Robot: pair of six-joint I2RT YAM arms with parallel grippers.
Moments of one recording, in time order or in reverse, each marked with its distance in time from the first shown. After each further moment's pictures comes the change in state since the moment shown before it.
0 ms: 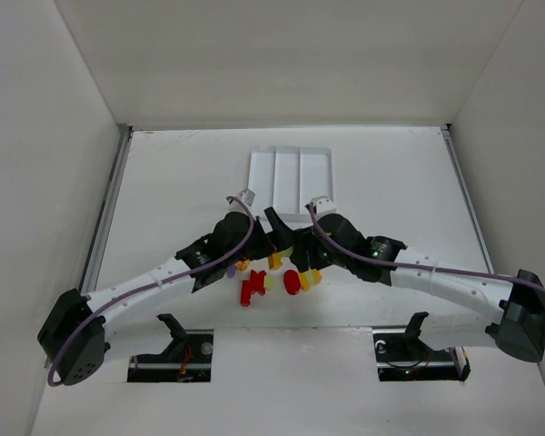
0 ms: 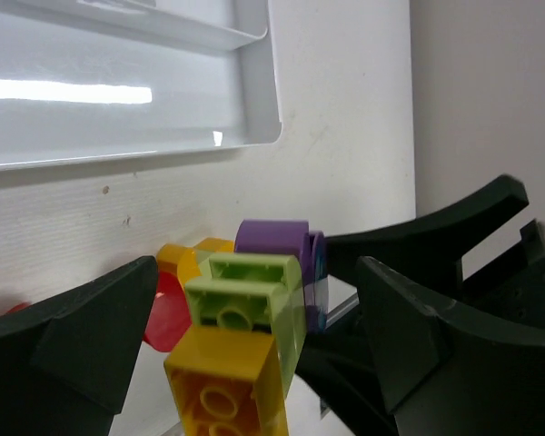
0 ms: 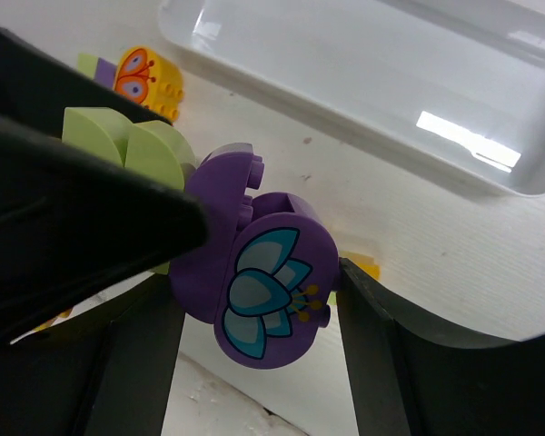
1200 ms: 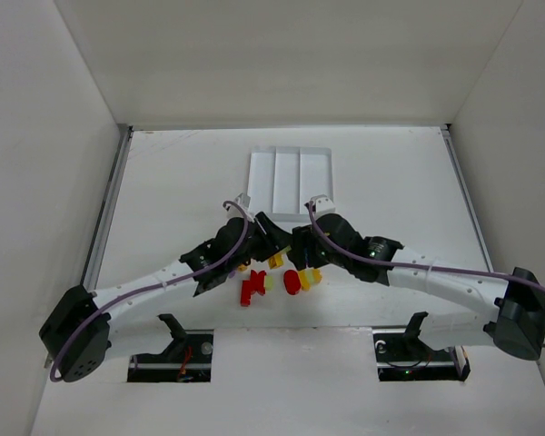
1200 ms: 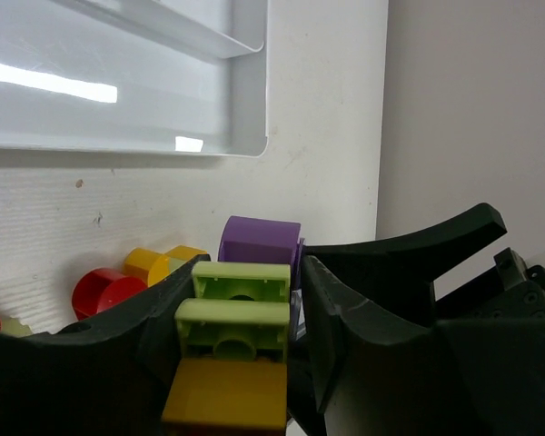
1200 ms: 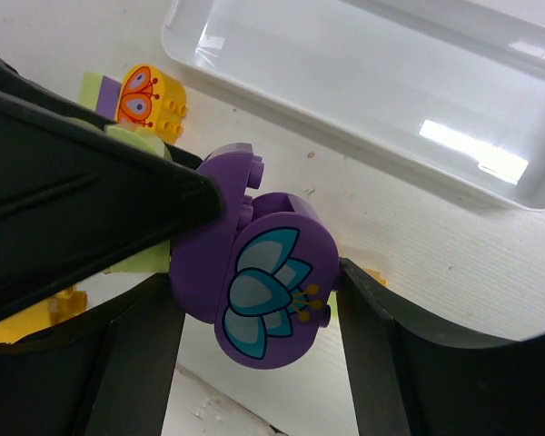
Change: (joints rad) left arm -0.023 0.013 -0.061 0.117 -0.071 -0.176; right arm 0.012 0.017 -0.011 0.058 -0.003 0.019
